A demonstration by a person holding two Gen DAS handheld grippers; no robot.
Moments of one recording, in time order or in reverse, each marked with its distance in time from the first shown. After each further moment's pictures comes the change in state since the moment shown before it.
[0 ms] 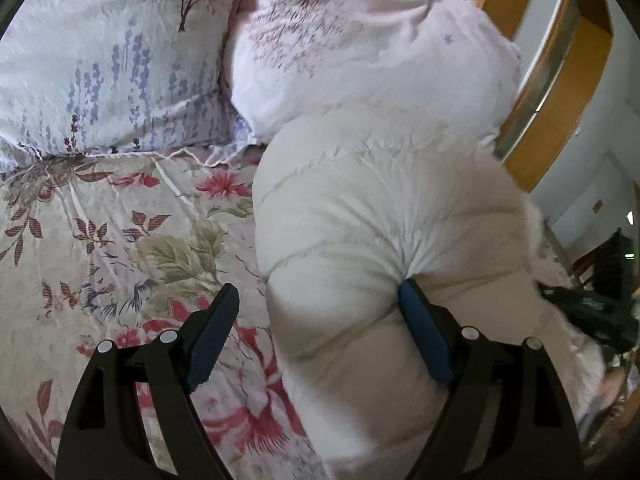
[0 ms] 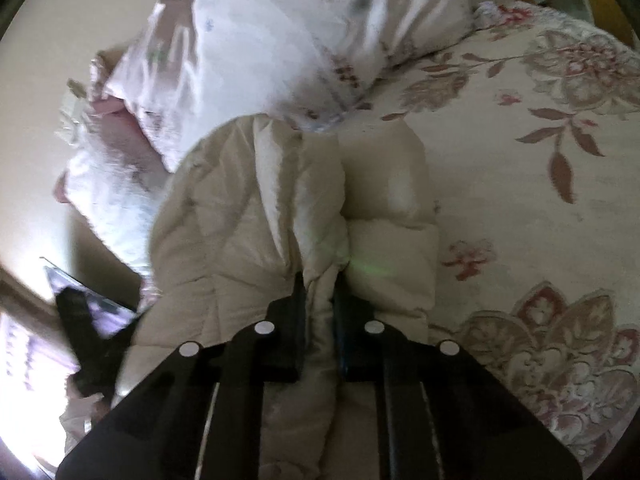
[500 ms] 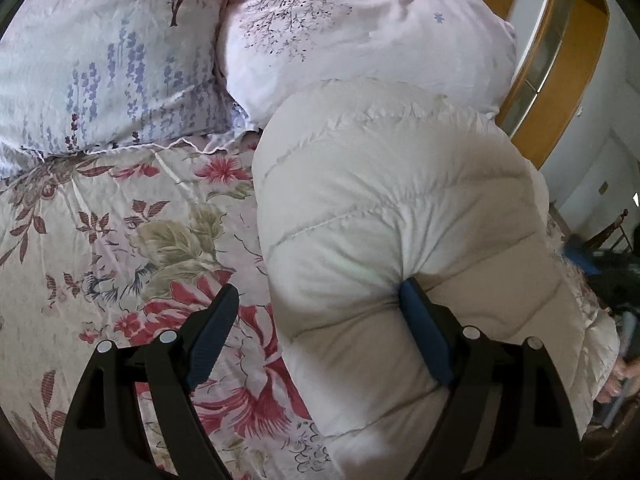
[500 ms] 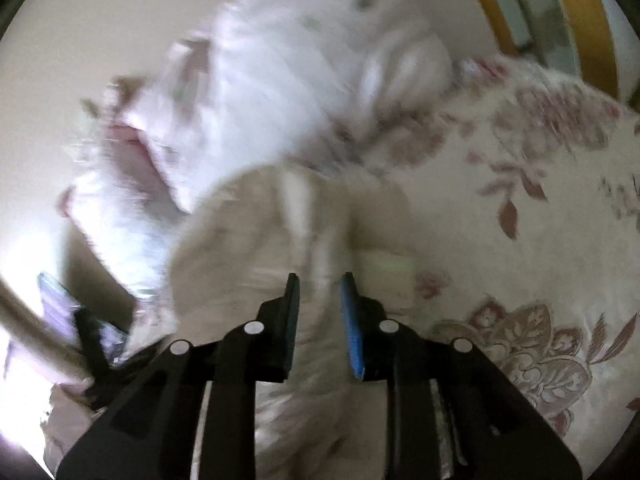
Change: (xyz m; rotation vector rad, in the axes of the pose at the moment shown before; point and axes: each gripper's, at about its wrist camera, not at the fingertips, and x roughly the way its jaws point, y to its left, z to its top) left arm 0.006 -0.006 -0.010 0.043 0.042 0.039; right arm -0.064 0.018 -0.007 -0.067 -0.171 0.015
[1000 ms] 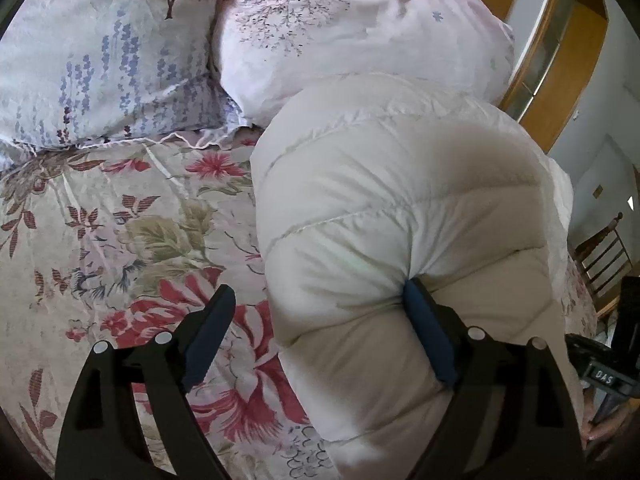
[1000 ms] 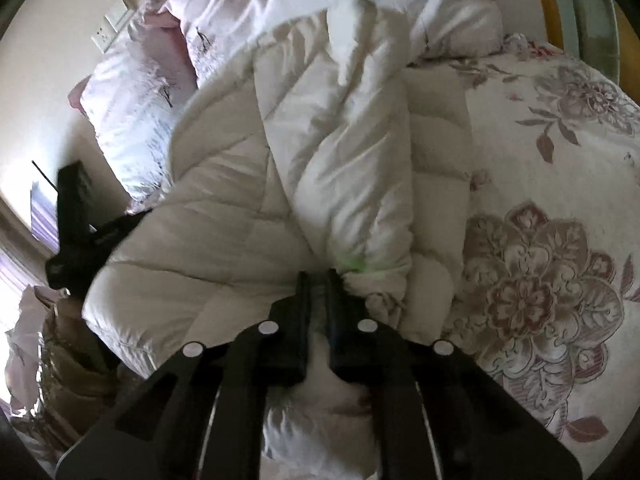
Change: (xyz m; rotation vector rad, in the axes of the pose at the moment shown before) left arm 0.005 -0.002 -0.001 -0.005 0.005 -0.030; right arm 0.025 0.011 -0.068 -0.200 0.223 -0.055
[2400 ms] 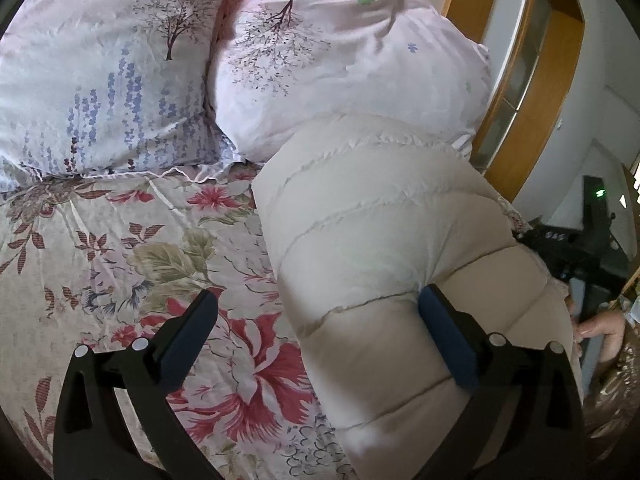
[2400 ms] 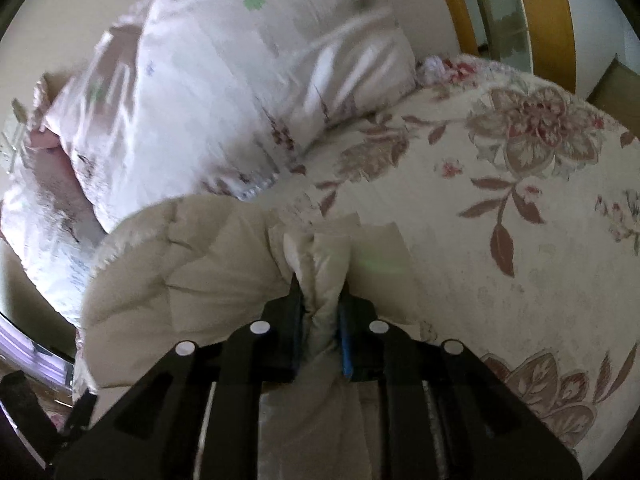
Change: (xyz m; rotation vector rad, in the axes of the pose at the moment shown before) left arm -0.021 -0.006 -0.010 0.032 -0.124 -0.036; right arm 0.034 -0.049 0.091 0.292 -0.173 -0.226
